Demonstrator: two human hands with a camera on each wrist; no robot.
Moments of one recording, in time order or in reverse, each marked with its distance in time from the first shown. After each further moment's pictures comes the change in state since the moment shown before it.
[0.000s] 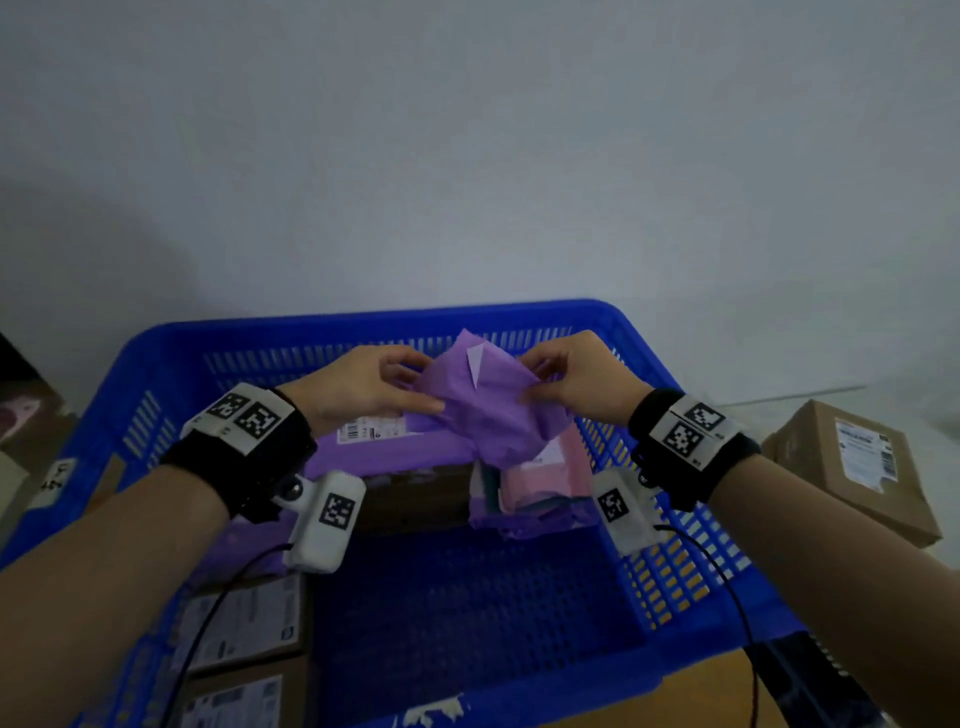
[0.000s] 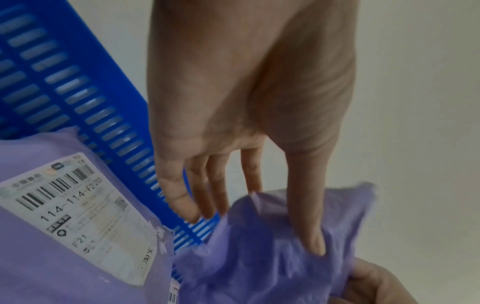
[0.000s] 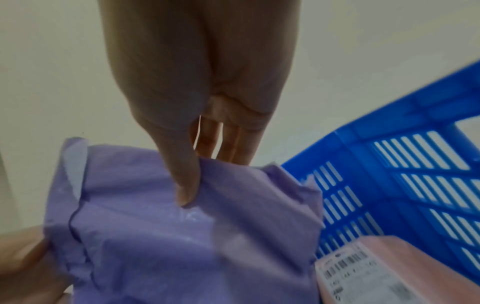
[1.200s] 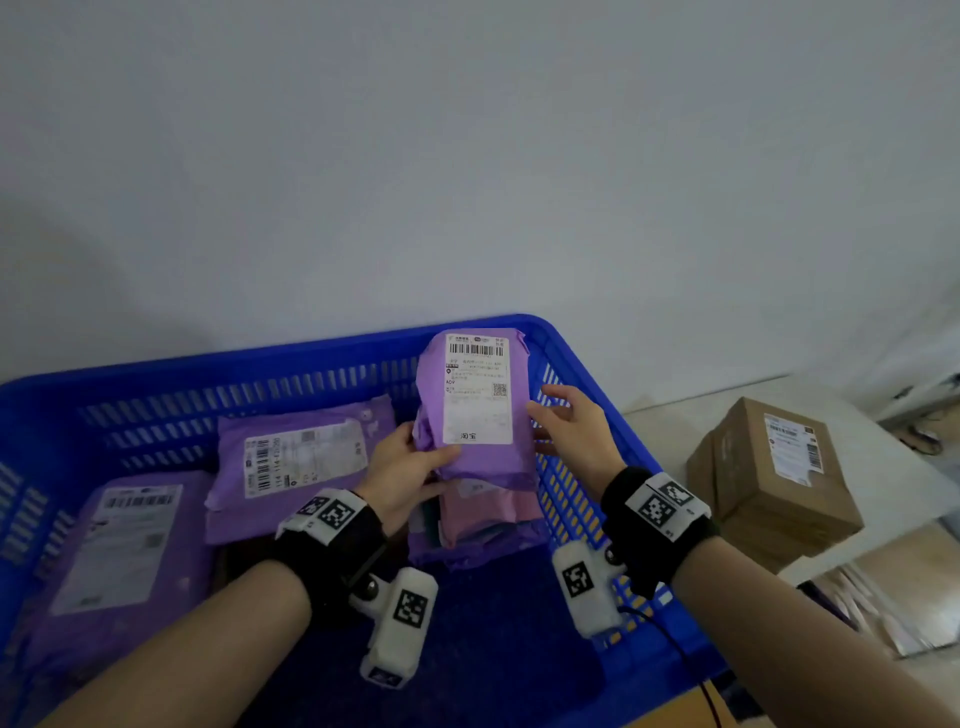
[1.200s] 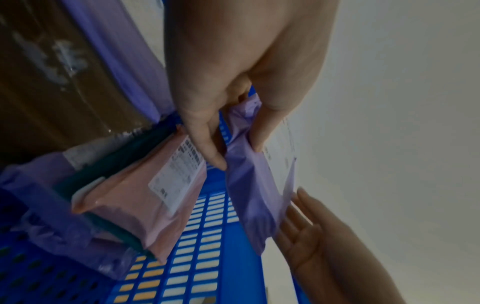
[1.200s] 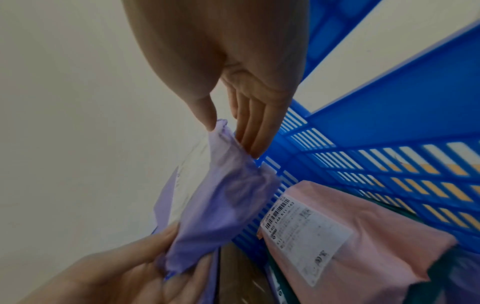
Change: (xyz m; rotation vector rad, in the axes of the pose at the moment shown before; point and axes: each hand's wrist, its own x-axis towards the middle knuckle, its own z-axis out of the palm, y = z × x) left_hand 0.076 -0.032 0.126 -0.670 0.165 -0.167; right_hand -0.035 0.067 -0.001 0.544 0.423 0.576
